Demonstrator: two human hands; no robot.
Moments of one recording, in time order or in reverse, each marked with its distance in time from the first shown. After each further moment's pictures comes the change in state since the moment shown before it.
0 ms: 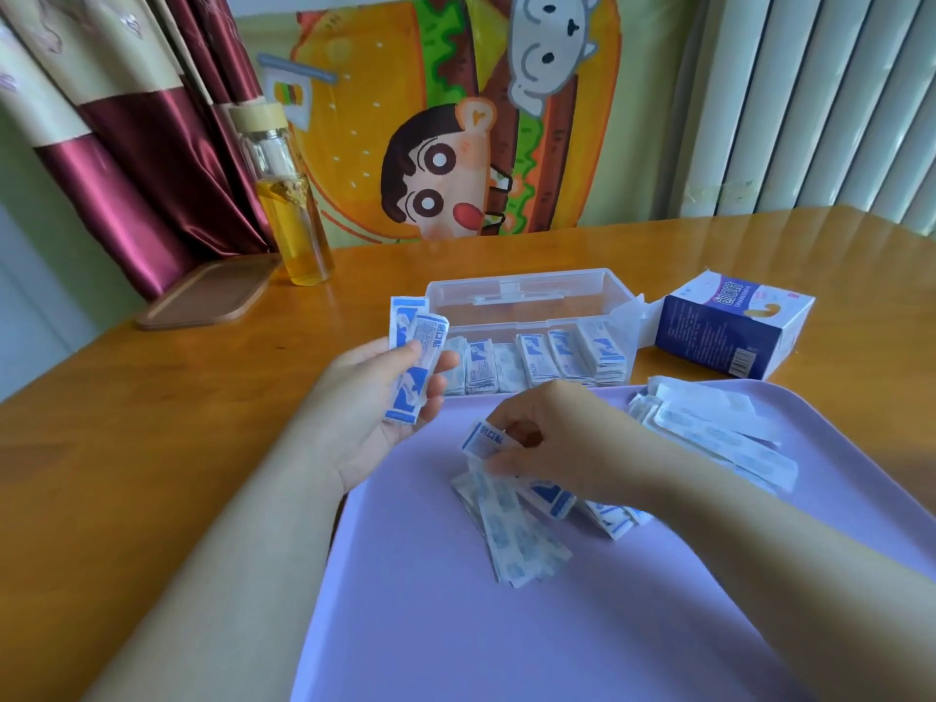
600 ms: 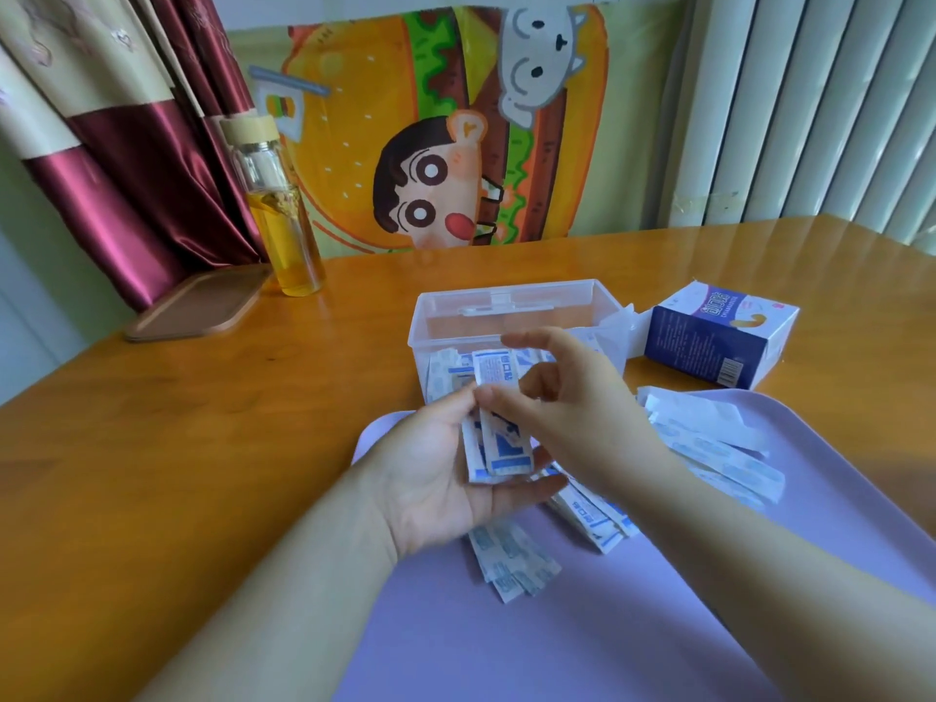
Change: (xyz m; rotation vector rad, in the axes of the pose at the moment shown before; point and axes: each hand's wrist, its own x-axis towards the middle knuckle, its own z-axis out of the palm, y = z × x) left_hand -0.021 -0.022 0.036 -0.296 -0.451 -0.465; right_hand 0.002 -0.006 -0.002 0.486 0.437 0.146
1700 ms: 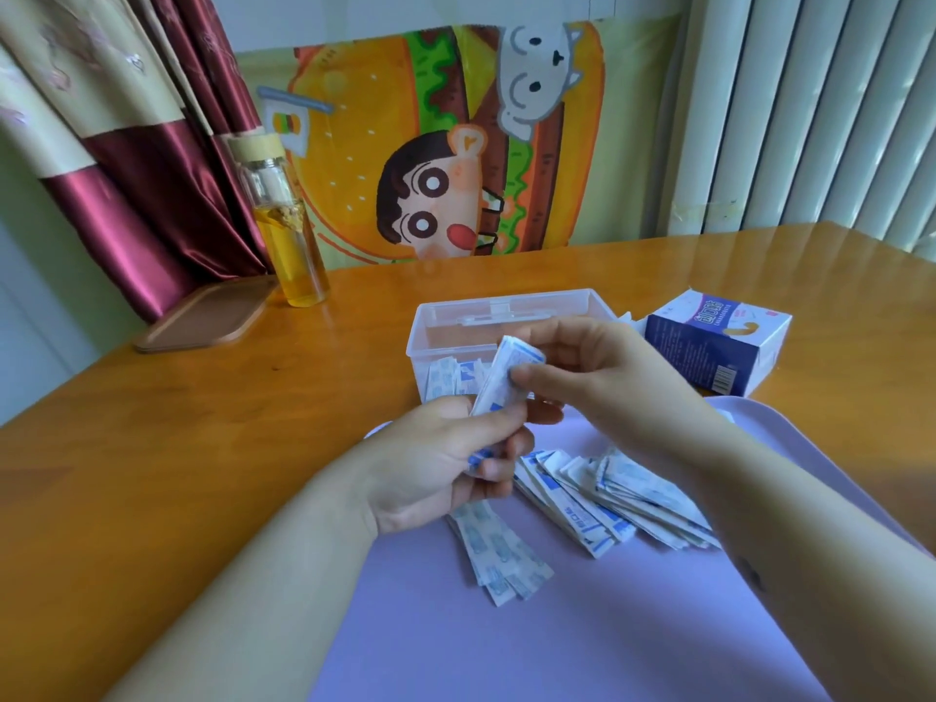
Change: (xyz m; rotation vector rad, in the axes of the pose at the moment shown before) left_hand -0.005 0.008 0.006 0.542 0.002 0.150; right_hand 0.007 -0.012 -0.037 0.268 -0.209 -0.079
